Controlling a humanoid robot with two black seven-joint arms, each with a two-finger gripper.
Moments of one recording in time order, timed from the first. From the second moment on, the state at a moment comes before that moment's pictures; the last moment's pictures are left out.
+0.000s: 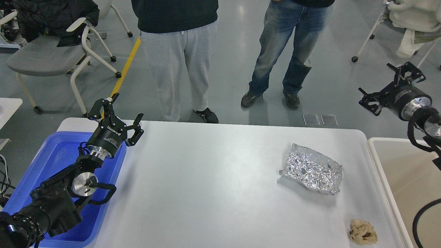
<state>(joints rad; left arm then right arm) -0.64 0.30 -0.66 -0.46 0.07 -0.60 -0.60 0.90 -0.56 0.64 0.56 0.39 0.17 -0.06</state>
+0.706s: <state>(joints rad) -0.64 0.30 -0.66 -0.46 0.07 -0.60 -0.60 0.78 -0.25 0.70 0.76 0.37 0.35 -0.05</state>
